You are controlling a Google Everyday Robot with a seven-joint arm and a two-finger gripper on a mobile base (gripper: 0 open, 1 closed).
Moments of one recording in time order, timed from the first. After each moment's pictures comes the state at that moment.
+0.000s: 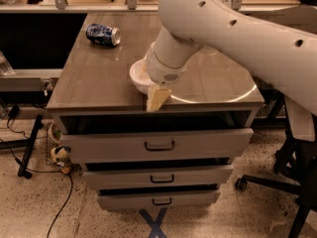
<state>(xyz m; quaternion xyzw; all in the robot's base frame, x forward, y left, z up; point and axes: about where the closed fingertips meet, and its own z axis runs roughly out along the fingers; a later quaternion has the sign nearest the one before) 0.576 0.018 0.843 -0.78 0.58 0.01 0.22</state>
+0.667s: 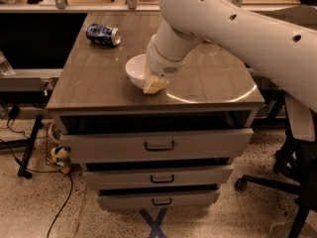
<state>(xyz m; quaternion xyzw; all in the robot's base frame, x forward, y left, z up) 0.596 0.019 0.856 -0.77 0.59 0.00 0.24</state>
